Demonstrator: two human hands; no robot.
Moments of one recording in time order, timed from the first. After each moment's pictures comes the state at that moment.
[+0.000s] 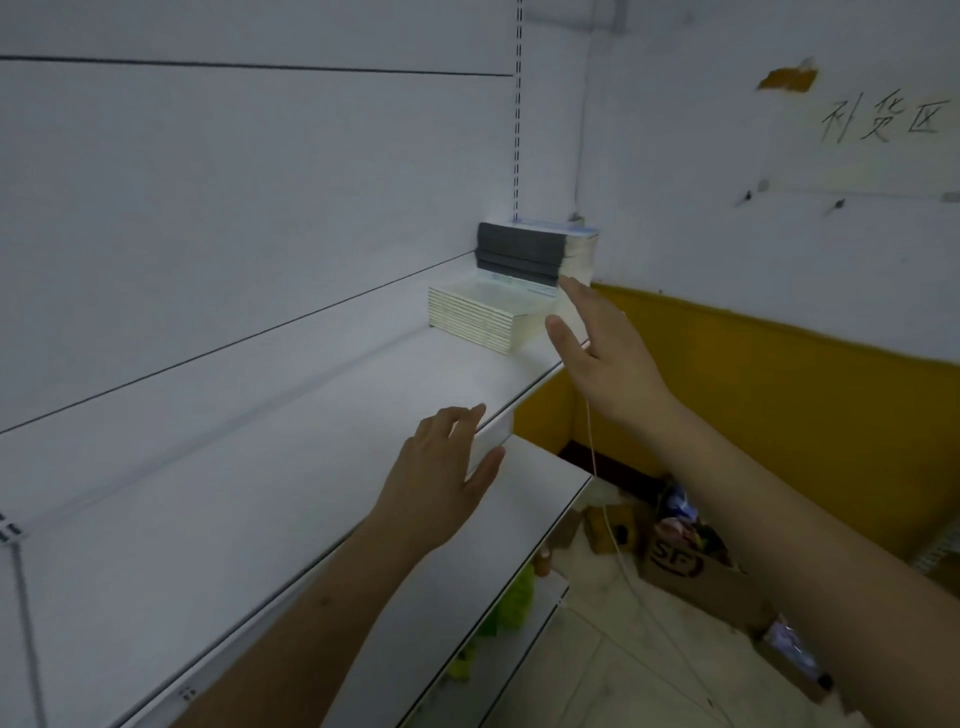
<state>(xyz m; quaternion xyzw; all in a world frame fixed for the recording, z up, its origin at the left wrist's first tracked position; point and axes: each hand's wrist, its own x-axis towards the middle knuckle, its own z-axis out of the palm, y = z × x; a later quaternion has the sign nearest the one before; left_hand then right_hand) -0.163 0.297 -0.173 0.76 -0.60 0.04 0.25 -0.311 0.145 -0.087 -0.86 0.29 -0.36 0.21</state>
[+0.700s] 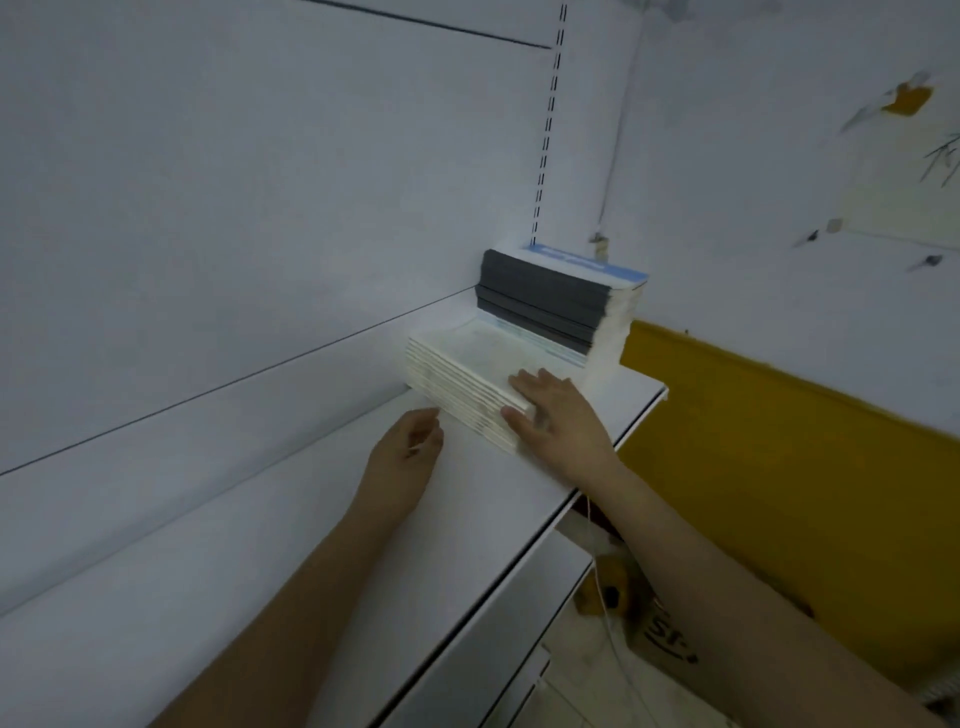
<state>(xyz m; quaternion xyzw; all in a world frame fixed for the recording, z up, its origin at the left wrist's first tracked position) -0.003 0.086 -0.206 0.75 -0.39 -0.15 0.51 -0.148 -0.073 -0.186 -0.92 0.29 -0.23 0.15</state>
